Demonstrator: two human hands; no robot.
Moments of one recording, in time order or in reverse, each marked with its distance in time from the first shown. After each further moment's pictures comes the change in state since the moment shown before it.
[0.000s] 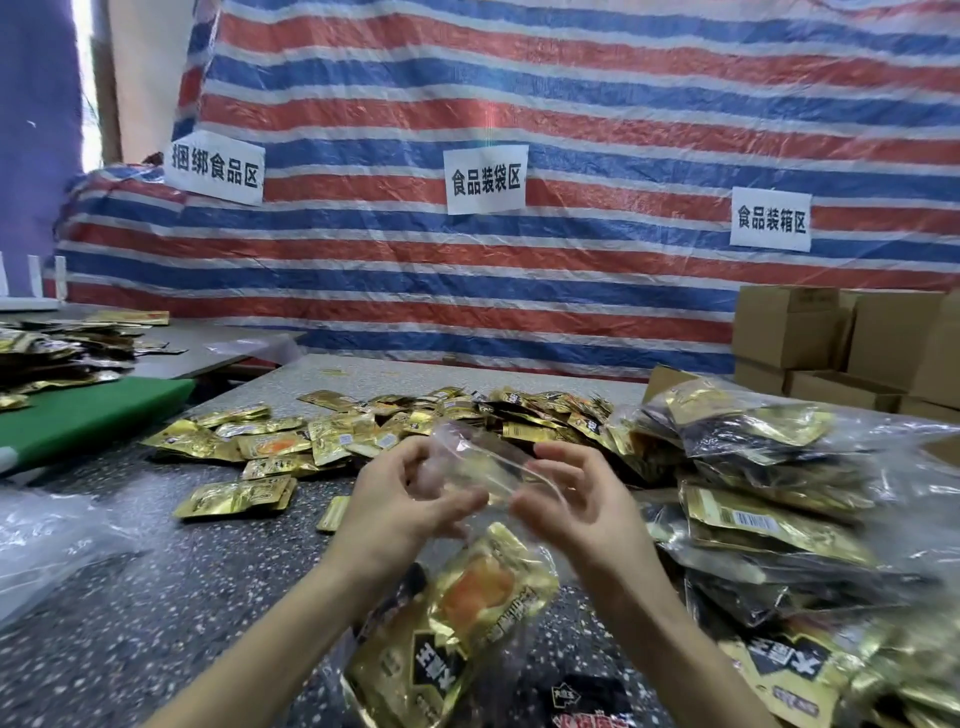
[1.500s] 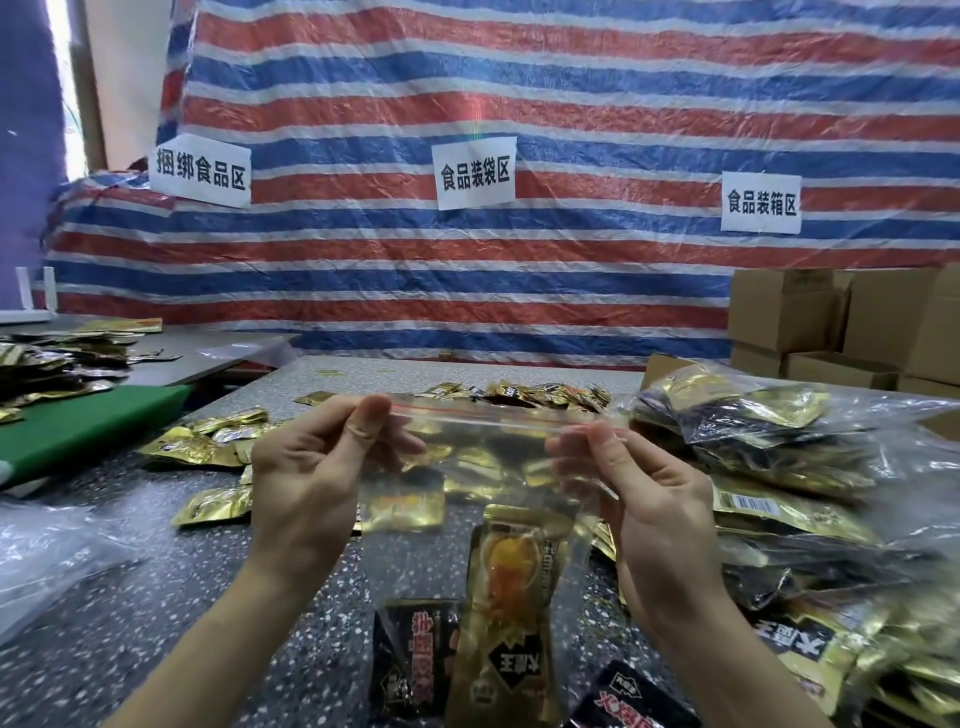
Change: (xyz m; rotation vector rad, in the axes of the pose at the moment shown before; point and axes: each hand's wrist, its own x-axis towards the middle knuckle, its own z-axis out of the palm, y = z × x) left_hand -0.005 0.026 -0.023 -0.019 0.245 0.498; right_hand 0.005 -0.004 -0.010 0.361 0.299 -0.203
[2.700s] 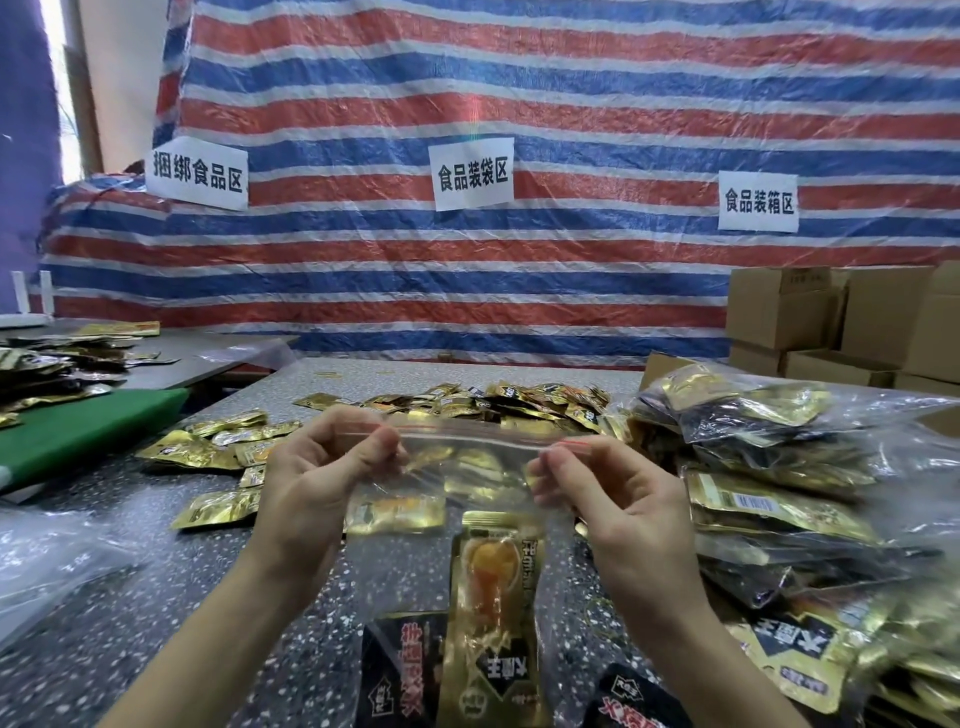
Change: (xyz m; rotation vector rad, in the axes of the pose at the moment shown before) left_hand 0.003 -0.011 -0.017 -0.246 -0.096 -0.332; right_hand -0.007 0.009 0.003 -0.133 -0.110 -0.115
